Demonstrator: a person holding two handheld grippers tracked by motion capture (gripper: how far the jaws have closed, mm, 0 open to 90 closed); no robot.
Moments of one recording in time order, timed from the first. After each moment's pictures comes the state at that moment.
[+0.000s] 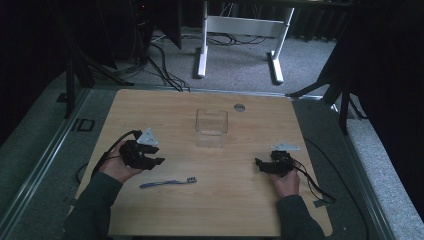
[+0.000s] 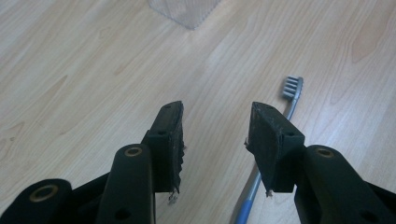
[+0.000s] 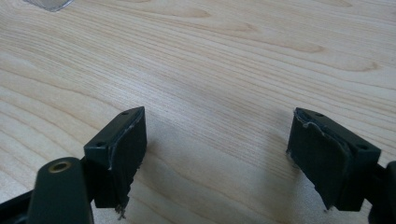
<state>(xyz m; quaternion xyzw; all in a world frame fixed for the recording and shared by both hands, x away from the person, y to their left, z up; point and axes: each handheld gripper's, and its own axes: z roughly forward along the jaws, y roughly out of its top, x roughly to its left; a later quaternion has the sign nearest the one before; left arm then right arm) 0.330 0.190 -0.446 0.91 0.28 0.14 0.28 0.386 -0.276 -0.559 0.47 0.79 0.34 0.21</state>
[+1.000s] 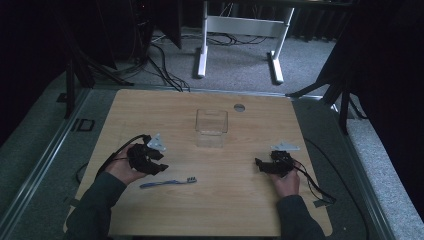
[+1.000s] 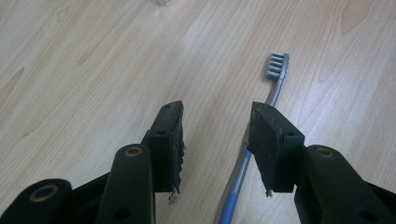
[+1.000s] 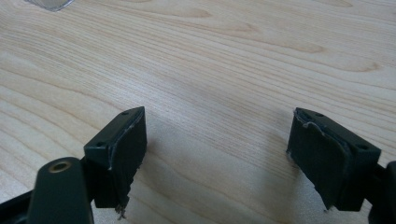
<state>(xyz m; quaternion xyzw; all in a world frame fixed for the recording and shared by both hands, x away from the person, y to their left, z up) 0.331 0.174 -0.458 0.93 0.25 0.11 0.24 0.386 -0.276 -0.559 0.47 0.79 0.34 0.21</state>
